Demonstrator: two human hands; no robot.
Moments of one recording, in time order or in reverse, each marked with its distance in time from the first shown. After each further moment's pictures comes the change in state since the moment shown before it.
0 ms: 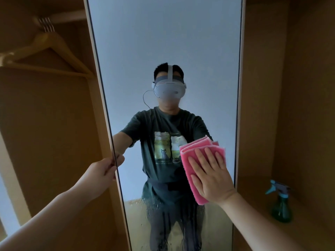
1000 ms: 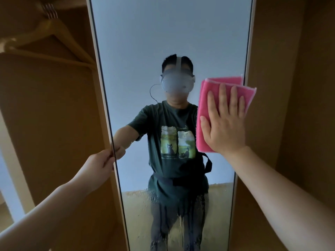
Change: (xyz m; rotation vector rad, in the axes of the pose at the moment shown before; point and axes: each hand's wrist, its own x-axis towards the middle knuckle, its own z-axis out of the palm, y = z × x) left_hand 0.004 -0.005 0.012 -0.031 0.099 0.030; right_hand 0.106 0.061 -0.055 -0.014 0.061 0.304
